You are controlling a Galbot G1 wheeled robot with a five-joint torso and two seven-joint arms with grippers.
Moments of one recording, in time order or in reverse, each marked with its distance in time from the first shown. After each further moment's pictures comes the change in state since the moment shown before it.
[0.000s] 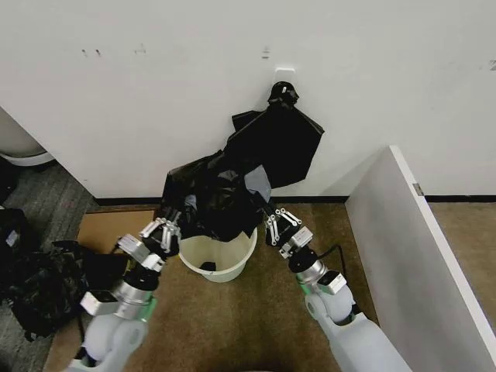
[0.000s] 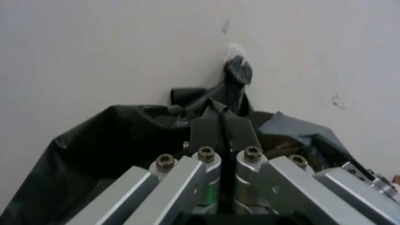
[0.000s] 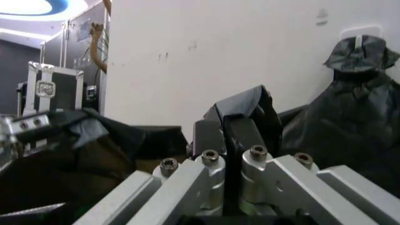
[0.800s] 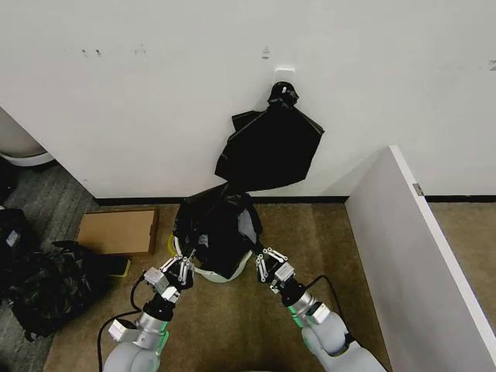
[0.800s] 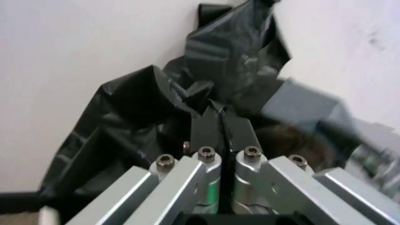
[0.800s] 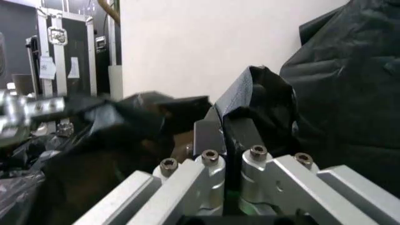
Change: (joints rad) left arm 0.093 0.010 0.044 0.118 0.102 -0.052 -0.082; right arm -0.069 -0.008 -0.068 -0.115 -0.095 0.000 0.065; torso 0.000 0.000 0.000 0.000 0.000
